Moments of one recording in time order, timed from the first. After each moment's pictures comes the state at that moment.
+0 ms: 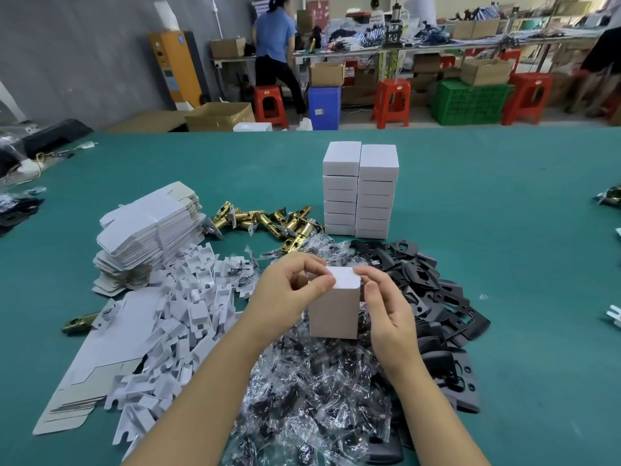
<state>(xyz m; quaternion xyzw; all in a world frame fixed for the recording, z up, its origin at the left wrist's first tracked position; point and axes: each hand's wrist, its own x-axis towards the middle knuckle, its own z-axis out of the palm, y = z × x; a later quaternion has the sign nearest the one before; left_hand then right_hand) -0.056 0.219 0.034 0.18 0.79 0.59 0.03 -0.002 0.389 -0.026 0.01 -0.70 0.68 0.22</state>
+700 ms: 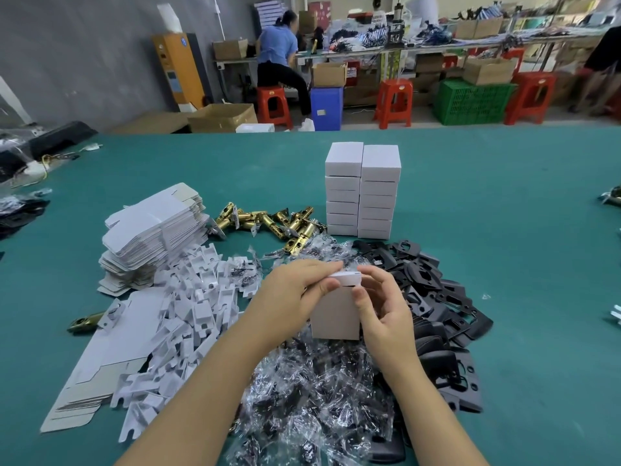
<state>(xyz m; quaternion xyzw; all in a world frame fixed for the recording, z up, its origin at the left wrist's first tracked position) -0.053 0.215 0.046 0.30 0.89 0.35 -0.03 -0.003 0.381 -0.027 0.01 -0.70 0.68 0.23</state>
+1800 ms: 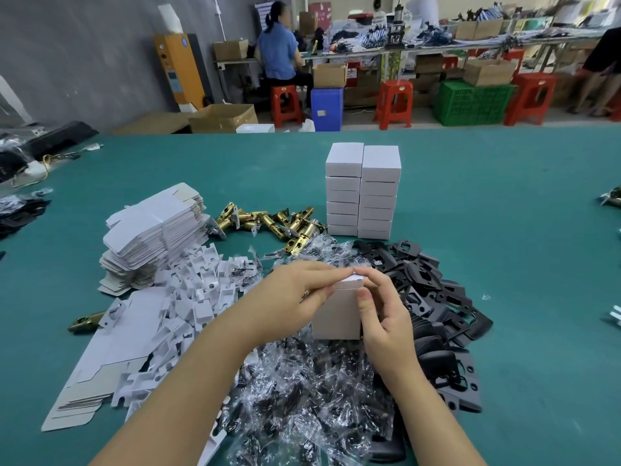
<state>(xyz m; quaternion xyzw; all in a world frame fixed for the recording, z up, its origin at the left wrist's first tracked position) -0.055 0.207 0.060 0.36 0.89 0.28 0.06 0.000 0.381 -0.029 0.04 -0.74 0.62 0.26</state>
